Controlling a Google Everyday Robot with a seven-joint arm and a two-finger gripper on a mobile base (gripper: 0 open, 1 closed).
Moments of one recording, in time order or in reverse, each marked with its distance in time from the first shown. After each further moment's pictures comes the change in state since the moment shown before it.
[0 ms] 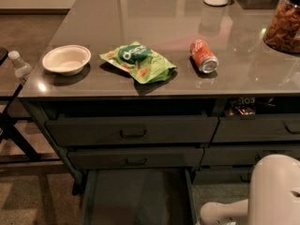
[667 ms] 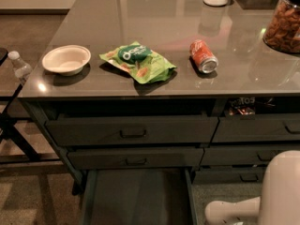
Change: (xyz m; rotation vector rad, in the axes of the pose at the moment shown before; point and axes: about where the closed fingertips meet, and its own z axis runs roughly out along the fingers) arm 0.034 0.045 -0.042 -0.062 0.099 -0.050
